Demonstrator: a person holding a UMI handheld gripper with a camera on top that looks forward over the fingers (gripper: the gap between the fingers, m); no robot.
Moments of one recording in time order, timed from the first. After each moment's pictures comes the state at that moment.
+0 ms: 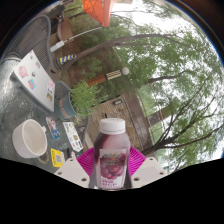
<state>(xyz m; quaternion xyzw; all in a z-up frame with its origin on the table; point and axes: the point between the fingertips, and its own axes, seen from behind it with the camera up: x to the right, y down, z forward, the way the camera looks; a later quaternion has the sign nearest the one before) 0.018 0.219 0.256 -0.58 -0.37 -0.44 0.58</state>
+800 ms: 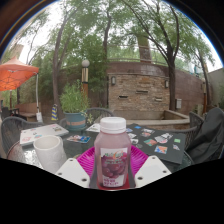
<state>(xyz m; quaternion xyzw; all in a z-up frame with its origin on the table) 0.089 0.202 0.076 -0.76 -0.01 0.01 0.65</state>
